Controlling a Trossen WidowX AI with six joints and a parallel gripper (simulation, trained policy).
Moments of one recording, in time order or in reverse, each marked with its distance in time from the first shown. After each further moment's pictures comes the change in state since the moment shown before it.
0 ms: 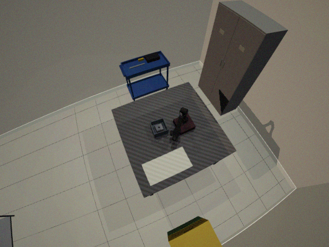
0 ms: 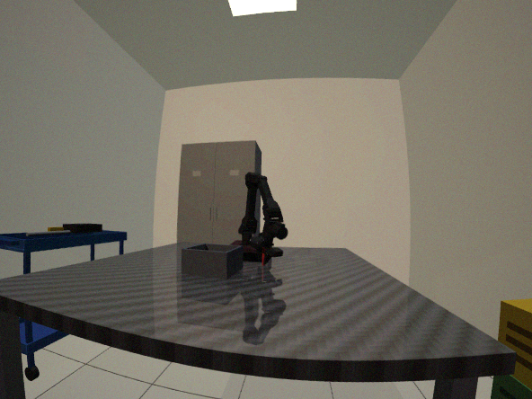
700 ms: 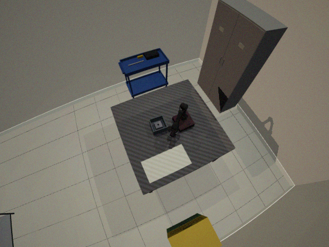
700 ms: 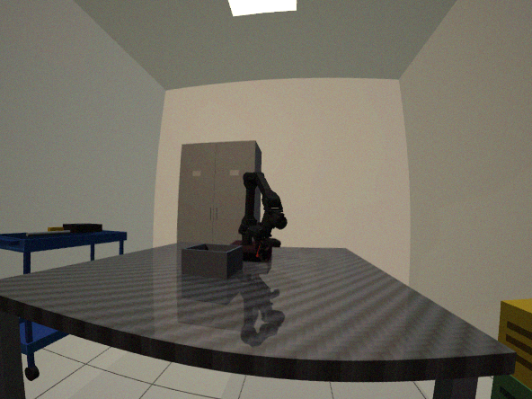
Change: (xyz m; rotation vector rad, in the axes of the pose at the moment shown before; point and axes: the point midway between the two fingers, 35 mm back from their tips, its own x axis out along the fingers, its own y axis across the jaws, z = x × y) arm -0.047 -0.007 0.027 -0.011 -0.099 -0.027
